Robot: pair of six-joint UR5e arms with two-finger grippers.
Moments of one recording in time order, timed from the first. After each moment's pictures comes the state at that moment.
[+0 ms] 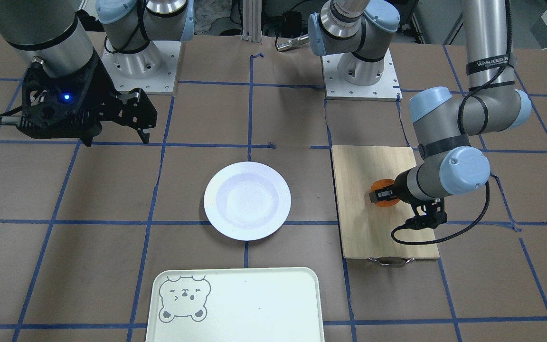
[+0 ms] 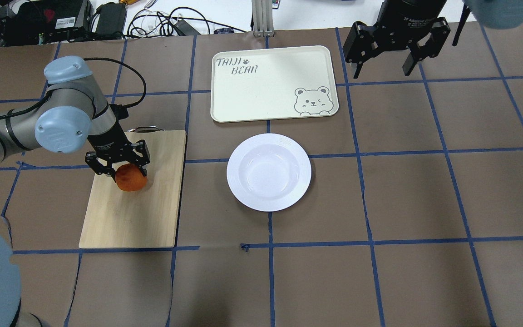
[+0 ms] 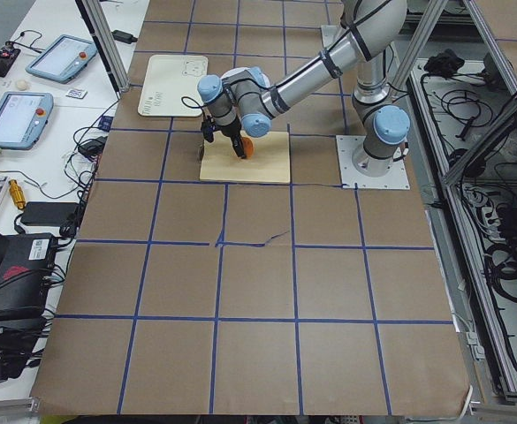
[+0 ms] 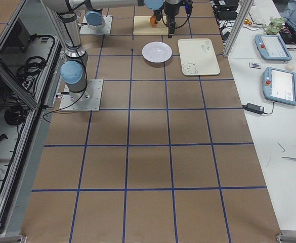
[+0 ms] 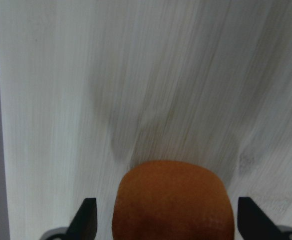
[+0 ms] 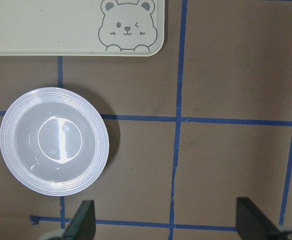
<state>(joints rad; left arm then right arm) -1.35 -1.93 -1.84 -1.25 1.61 -0.05 1.61 -1.44 1.38 -1.52 -1.53 -0.01</state>
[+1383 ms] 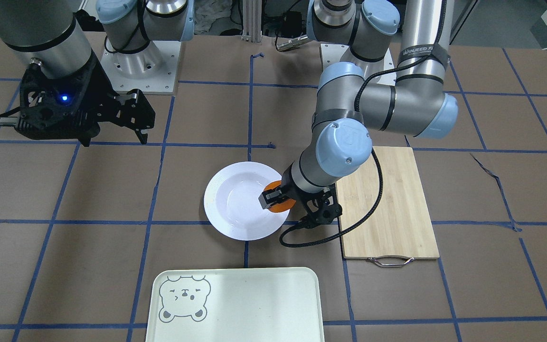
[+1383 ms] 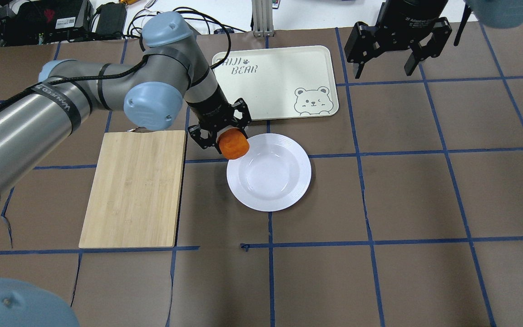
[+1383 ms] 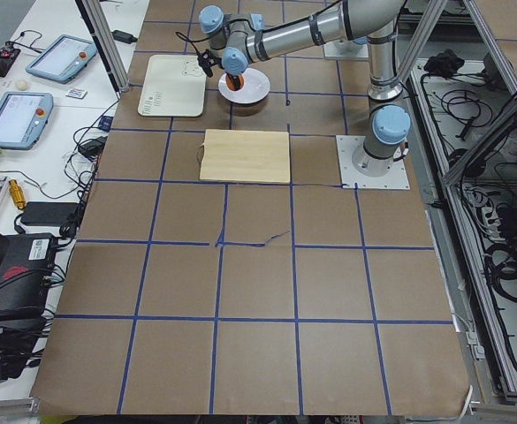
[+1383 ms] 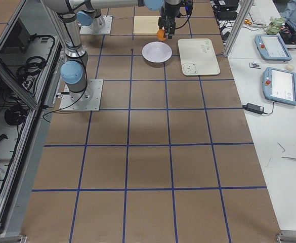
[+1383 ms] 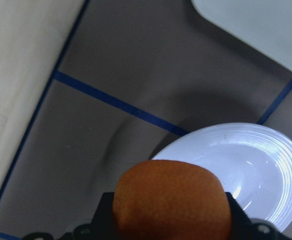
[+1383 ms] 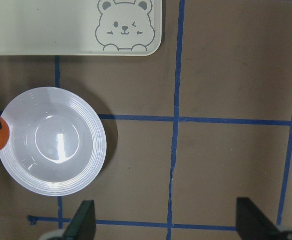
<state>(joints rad) -1.76 -1.98 -1.64 -1.21 1.31 -0.62 1.60 -1.44 1.38 -1.52 -1.53 -0.01</state>
